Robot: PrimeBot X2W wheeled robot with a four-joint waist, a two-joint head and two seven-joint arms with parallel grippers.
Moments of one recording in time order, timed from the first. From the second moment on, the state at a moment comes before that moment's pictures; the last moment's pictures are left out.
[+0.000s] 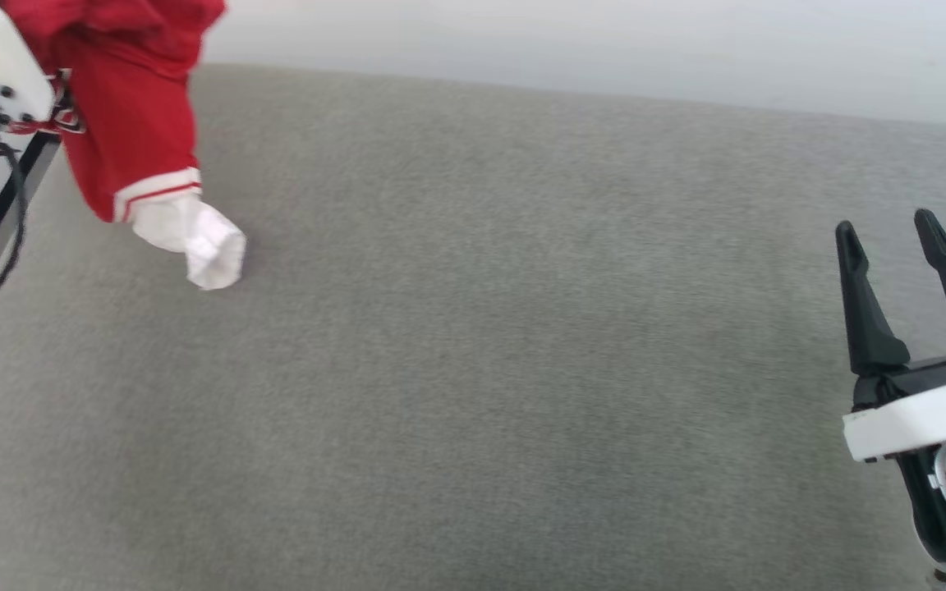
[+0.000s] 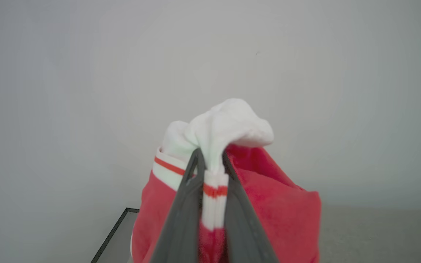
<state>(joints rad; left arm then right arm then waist) -1.10 0.49 -0.22 0.79 -0.47 -0.10 0.13 -0.16 -0.21 -0.05 -0.14 0.29 0.13 0.01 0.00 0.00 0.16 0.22</state>
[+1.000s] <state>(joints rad) -0.44 0.45 -0.41 -0.08 -0.55 0.11 0.62 -0.06 -0.12 -0.12 -0.10 0.31 0.13 -0.05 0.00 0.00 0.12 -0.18</state>
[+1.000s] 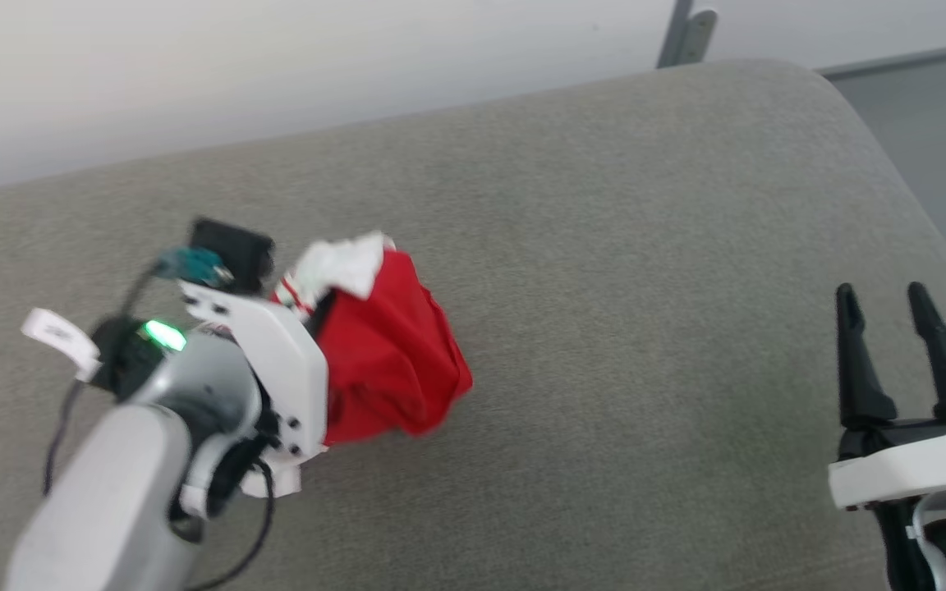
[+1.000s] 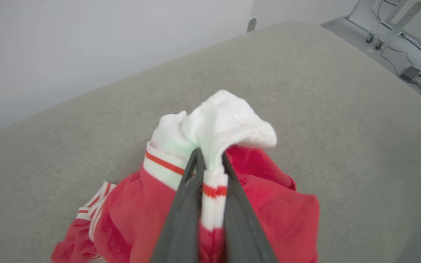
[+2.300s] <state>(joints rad) -0.25 0.44 -0.33 0.19 -0.59 -0.02 -0.03 -0.05 -0.21 0.03 0.03 0.33 0.13 -0.11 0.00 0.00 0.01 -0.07</state>
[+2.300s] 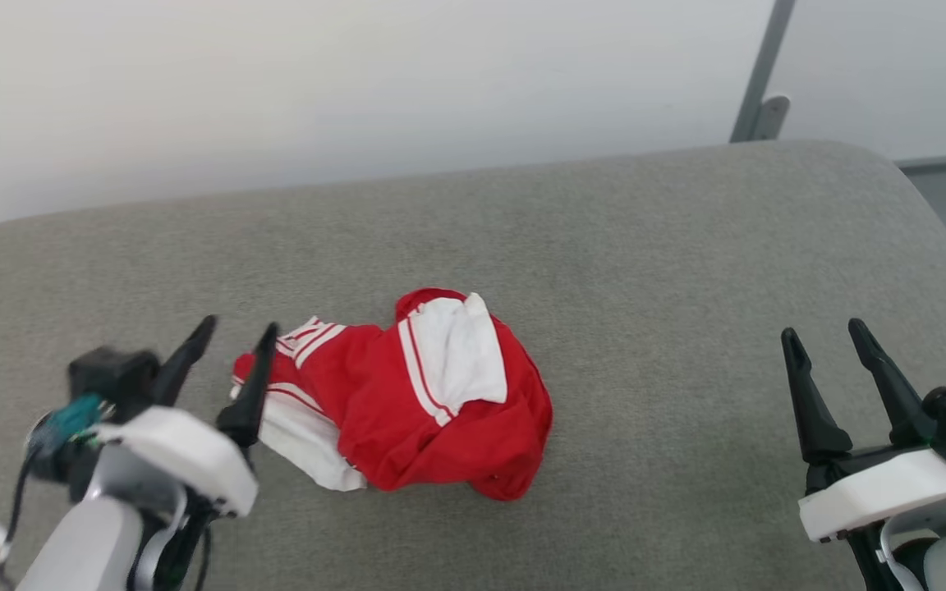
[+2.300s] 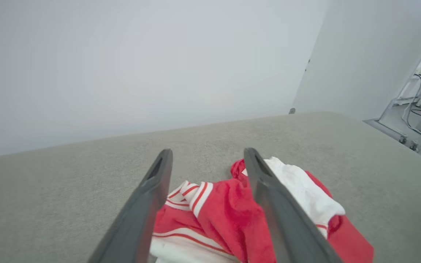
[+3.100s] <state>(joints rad) 0.12 0.37 -0.06 0.15 -0.50 0.01 -0.26 0.01 -0.19 -0.03 0.02 0.32 0.13 -0.13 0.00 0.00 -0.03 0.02</state>
